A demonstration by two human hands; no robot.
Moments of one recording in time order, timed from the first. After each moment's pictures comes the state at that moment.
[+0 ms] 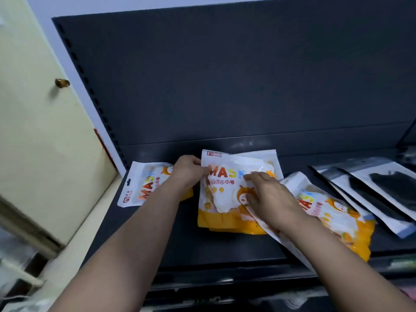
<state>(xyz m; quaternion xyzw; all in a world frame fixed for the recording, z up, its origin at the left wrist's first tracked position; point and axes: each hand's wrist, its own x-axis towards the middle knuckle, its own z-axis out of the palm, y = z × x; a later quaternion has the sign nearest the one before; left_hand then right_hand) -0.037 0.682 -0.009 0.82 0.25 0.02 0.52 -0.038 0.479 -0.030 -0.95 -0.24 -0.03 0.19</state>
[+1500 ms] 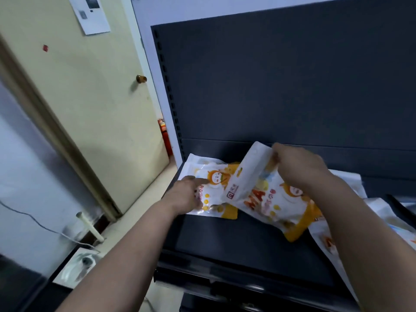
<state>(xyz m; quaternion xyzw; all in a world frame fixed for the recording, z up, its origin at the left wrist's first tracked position) -0.140 0.785 -0.039 0.95 0.24 -0.05 0.17 -0.001 0.561 0.037 -0.94 -0.31 -0.04 0.10</state>
